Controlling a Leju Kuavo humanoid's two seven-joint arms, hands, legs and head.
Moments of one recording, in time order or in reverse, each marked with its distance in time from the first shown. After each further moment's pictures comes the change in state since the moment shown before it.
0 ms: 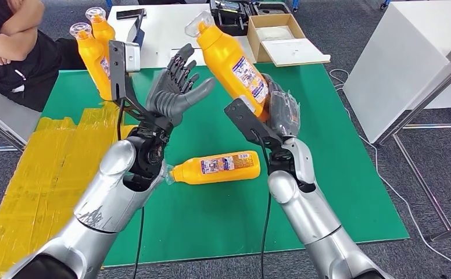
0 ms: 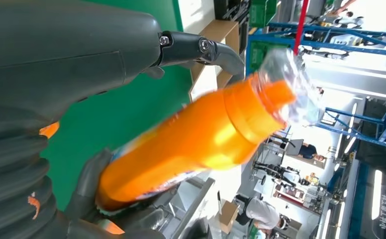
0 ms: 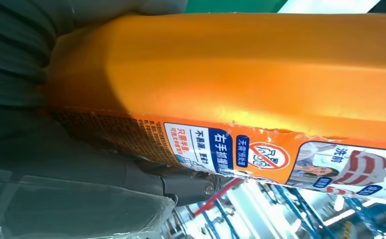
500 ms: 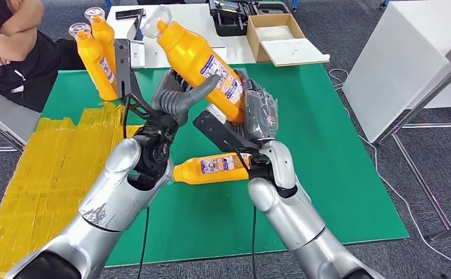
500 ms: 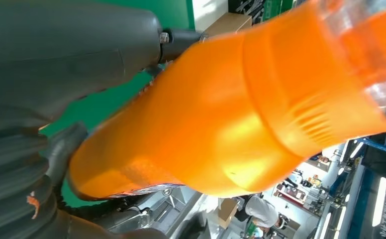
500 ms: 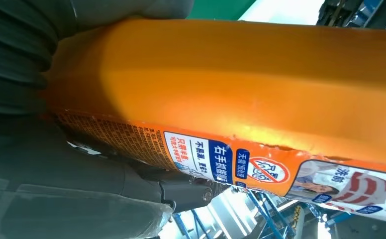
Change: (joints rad) left arm -0.018 -0.019 -0.017 0.023 0.055 0.046 0.008; right arm -0.014 0.056 0.105 -0.007 0.074 -0.039 -0.027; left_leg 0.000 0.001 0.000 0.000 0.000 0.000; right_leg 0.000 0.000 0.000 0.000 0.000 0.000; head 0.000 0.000
